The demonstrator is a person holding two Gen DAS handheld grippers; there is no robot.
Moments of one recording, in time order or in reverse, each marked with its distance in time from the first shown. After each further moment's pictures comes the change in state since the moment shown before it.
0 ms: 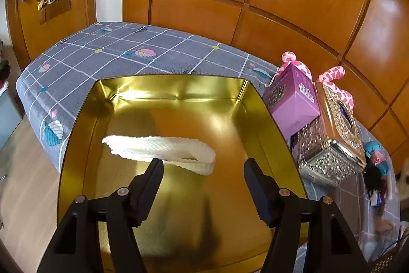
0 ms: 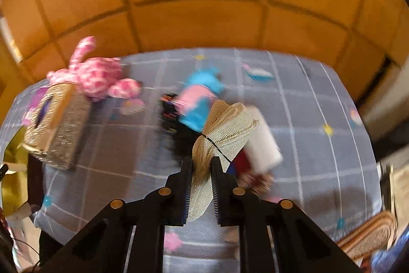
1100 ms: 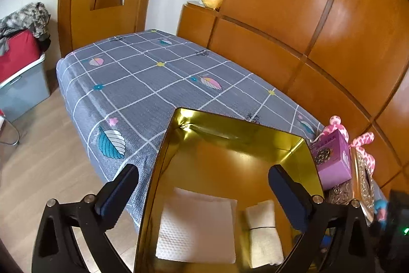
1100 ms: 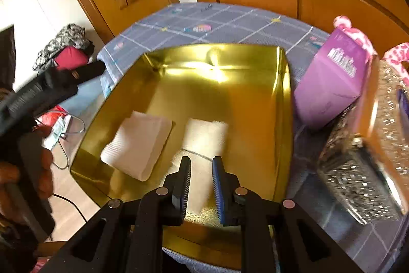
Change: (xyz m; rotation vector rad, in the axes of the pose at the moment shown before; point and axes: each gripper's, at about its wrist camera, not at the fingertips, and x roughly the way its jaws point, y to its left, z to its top) left arm -0.034 0.096 0.025 -0.237 -0.147 0.117; right arm 0.052 0.406 -0.083 -0.600 0.141 0.635
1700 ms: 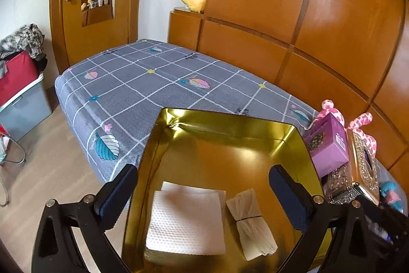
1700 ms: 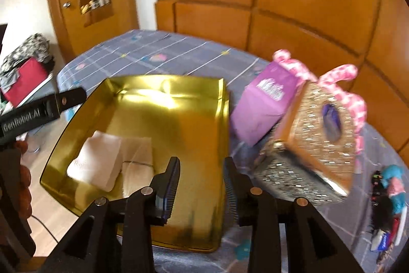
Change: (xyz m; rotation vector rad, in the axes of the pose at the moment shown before) left arm -0.011 -0.033 -0.017 0.108 -0.022 0.027; right arm -0.065 0.006 -0.017 0.016 -0.191 -0.339
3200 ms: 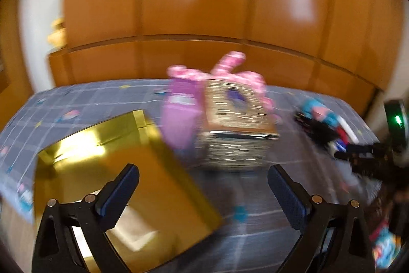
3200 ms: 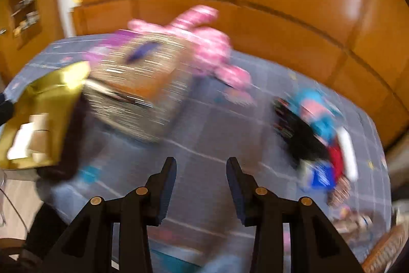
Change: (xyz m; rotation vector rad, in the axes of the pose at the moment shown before) left arm -0.049 -0.163 -0.055 0.522 0.017 -0.487; right arm -0.073 -0.176 -0.096 0.266 0.108 -0.324
